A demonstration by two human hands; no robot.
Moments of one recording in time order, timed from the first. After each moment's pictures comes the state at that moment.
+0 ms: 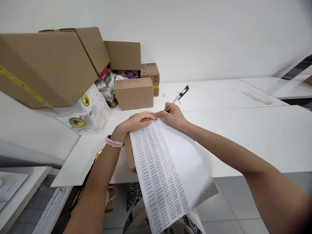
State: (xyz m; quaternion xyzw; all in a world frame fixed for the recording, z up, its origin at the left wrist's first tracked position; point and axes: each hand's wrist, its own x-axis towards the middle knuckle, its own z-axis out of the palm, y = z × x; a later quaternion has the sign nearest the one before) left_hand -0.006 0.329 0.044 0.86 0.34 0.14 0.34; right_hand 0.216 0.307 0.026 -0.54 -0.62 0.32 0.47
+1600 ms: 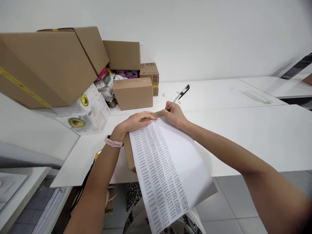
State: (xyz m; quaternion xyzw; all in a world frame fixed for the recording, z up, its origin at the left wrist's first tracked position) left_hand -0.007 0.332 0.042 0.87 0.34 0.14 0.34; right_hand 0.221 0.314 0.021 -0.54 -0.61 0.32 0.48
